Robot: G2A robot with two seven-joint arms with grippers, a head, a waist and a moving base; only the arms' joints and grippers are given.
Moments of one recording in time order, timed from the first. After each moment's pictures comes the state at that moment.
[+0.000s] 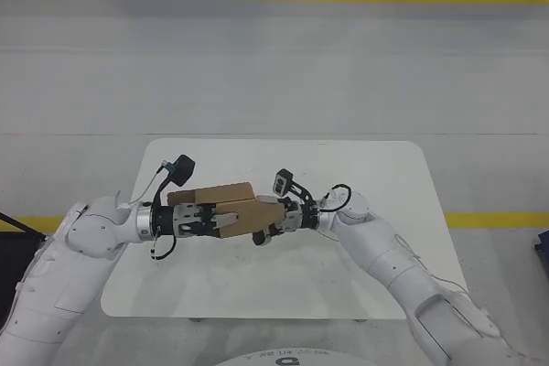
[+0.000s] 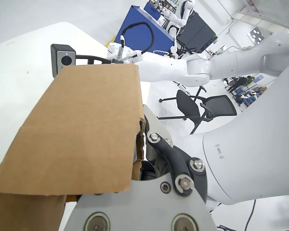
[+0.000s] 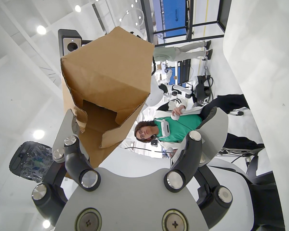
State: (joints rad) left arm 1.31 -0.91 -1.20 -1.69 -0.15 -0.76 -1.00; right arm -1.06 -1.32 0.91 -0.99 0.76 -0.11 1.34
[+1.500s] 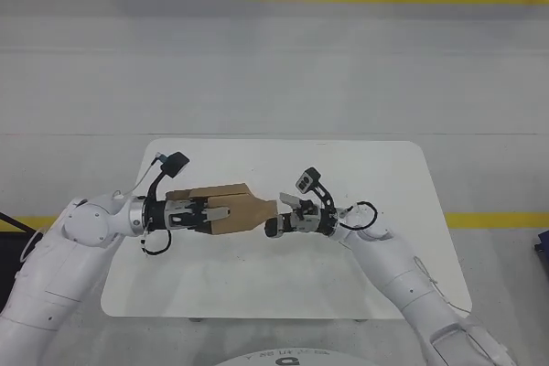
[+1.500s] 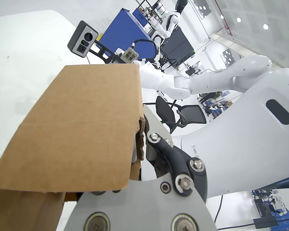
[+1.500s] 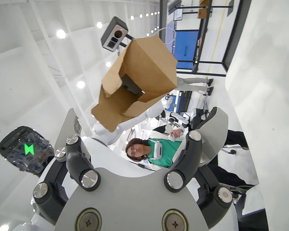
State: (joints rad) left arm 1.22 -0.87 -1.11 -1.56 -0.41 -0.72 -1.10; right arm -1.26 -1.27 1.08 -1.20 0.69 -0.24 1.20
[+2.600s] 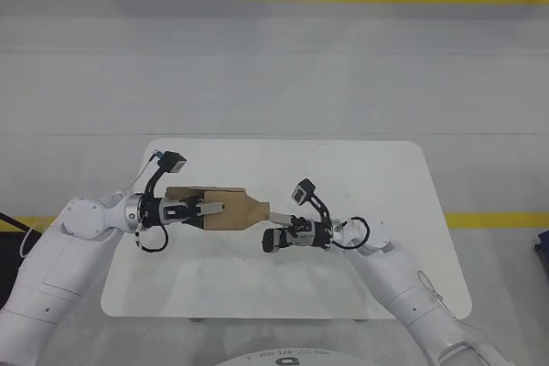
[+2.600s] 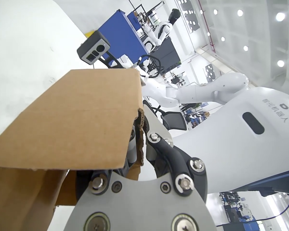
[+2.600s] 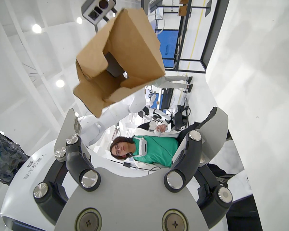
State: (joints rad) left arm 1.18 -0.88 -1.08 -1.46 -0.59 -0.63 -1.19; right arm -1.36 -1.24 1.09 -1.35 0.56 -0.25 1.17
